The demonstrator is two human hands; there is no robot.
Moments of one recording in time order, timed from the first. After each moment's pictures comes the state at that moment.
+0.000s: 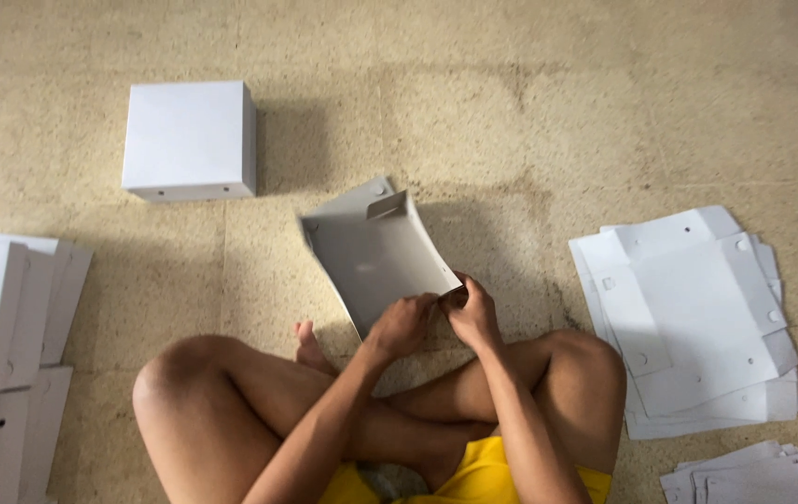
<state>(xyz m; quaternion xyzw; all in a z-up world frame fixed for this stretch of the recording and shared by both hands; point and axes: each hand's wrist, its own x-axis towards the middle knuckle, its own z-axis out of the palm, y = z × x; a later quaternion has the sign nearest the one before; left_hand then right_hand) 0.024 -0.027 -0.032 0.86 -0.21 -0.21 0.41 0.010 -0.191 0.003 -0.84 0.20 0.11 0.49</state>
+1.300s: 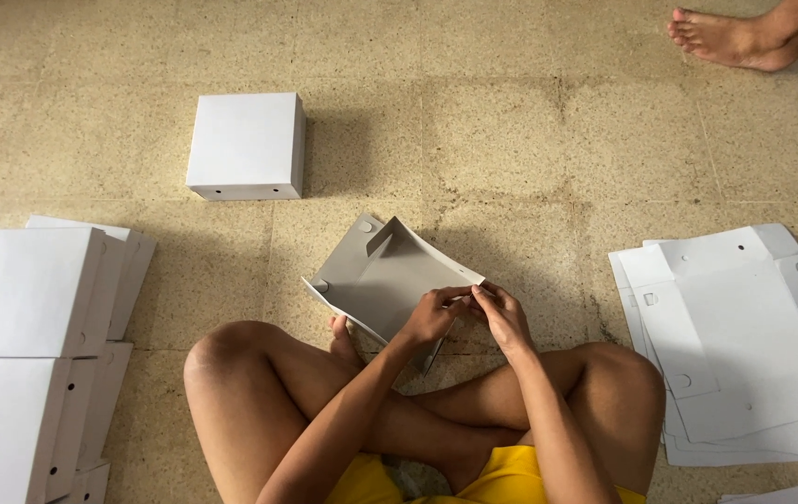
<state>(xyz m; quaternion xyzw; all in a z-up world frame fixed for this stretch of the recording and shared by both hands) 0.027 -0.030 -0.026 0.71 -0.06 -0.24 0.65 0.010 -0.201 -0.051 -0.64 0.25 0.08 0.72</state>
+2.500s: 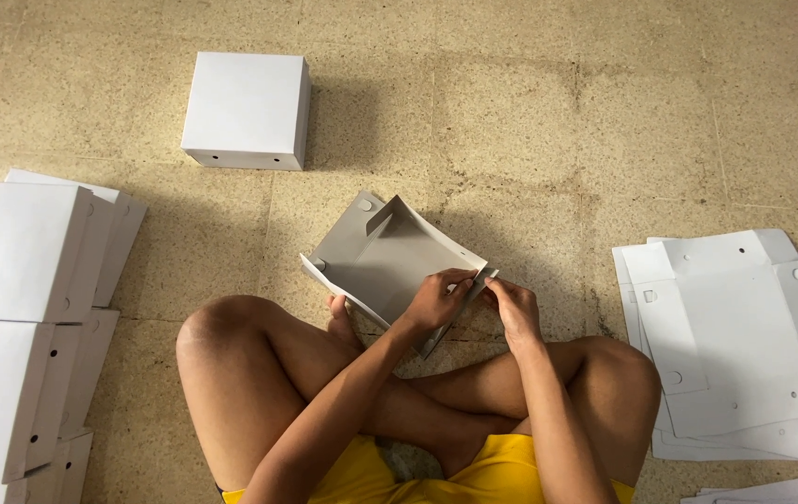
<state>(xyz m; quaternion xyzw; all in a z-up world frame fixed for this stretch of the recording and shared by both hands) 0.031 -0.032 -0.031 0.75 -0.10 -0.15 0.63 0.007 -0.212 -0.055 -0.65 0.28 0.02 0.70</state>
